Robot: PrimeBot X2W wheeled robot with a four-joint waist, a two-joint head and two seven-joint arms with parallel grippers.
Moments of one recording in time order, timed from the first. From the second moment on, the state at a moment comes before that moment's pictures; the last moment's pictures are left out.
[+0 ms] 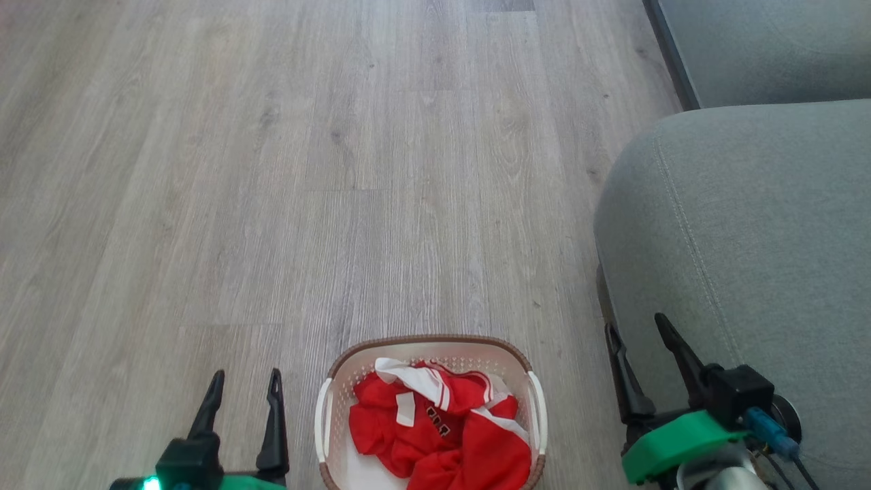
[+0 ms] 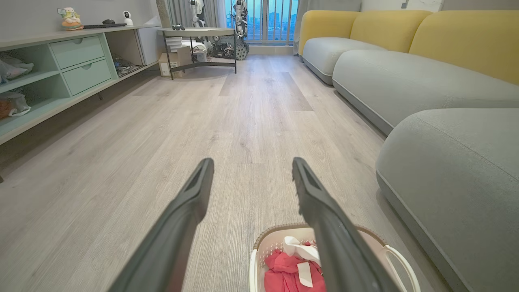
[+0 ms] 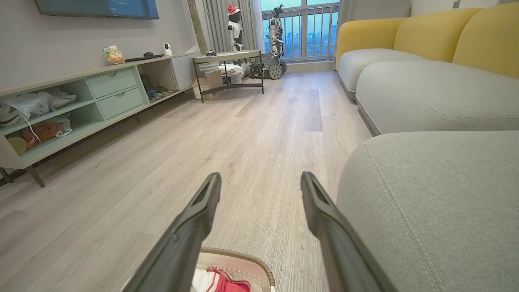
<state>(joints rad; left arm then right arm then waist) 0.19 0.05 -0.15 0.09 -0.09 0.09 -0.25 0.04 -0.04 0.10 0.21 0.15 0.13 -0.25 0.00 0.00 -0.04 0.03</state>
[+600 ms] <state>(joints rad) 0.19 0.05 -0.15 0.09 -0.09 0.09 -0.25 0.04 -0.04 0.10 0.21 0.15 0.13 -0.25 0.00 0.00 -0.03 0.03</state>
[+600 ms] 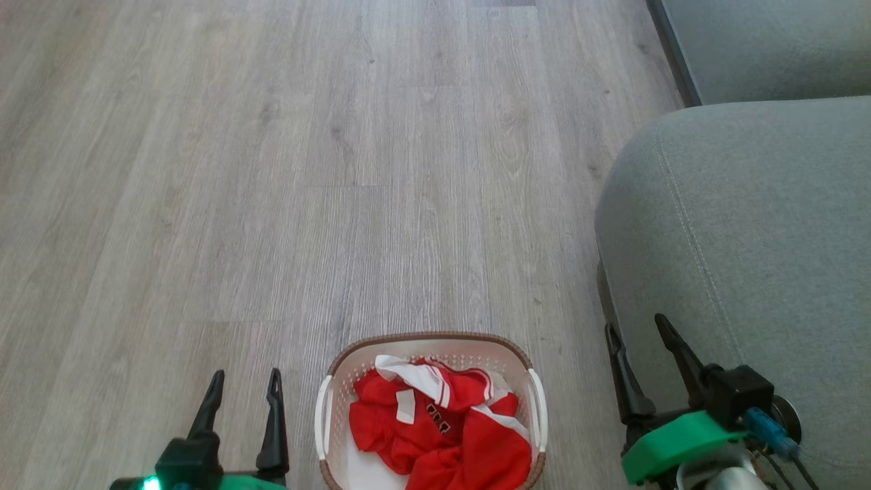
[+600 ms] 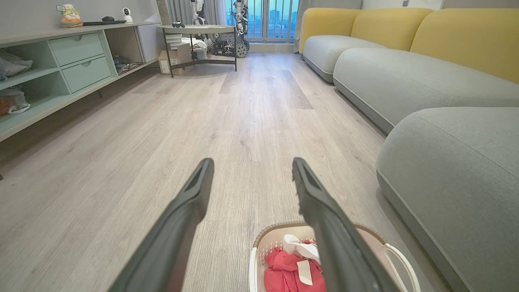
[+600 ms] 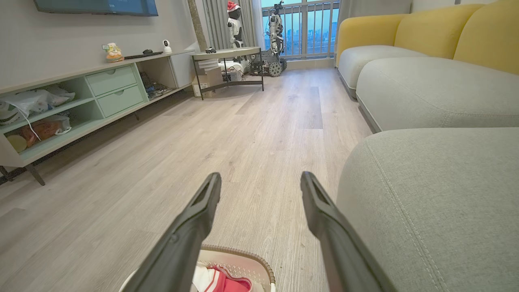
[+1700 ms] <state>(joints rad) -0.39 0.07 -0.38 0.57 0.09 -0.02 -0.25 -0.33 -0.04 0.02 0.05 0.11 0.13 -0.25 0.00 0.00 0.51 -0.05</state>
